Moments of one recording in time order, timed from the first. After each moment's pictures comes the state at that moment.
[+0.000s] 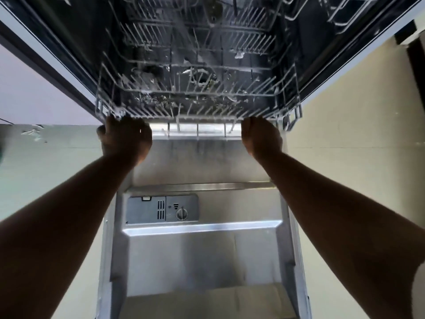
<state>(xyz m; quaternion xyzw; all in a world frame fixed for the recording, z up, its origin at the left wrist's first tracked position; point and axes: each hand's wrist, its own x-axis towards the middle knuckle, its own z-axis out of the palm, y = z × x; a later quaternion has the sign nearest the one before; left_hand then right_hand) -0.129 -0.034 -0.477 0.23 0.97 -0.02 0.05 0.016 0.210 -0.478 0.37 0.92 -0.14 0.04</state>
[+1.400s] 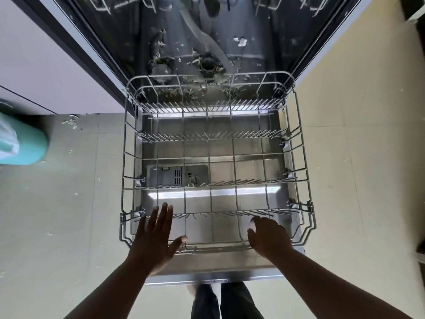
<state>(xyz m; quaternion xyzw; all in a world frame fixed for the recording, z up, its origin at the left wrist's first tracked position) 0.123 -0.218 -0.479 0.40 0.87 -0.05 0.28 0.279 0.052 -0.467 0.31 0.86 -0.19 0.37</state>
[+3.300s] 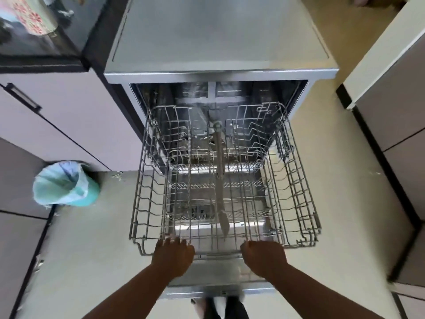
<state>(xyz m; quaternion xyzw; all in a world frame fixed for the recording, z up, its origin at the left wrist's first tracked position) 0.137 -0.192 -0.229 0.37 0.89 -0.07 0.24 0.278 0.012 -0.183 0.17 0.93 -0.08 0.31</state>
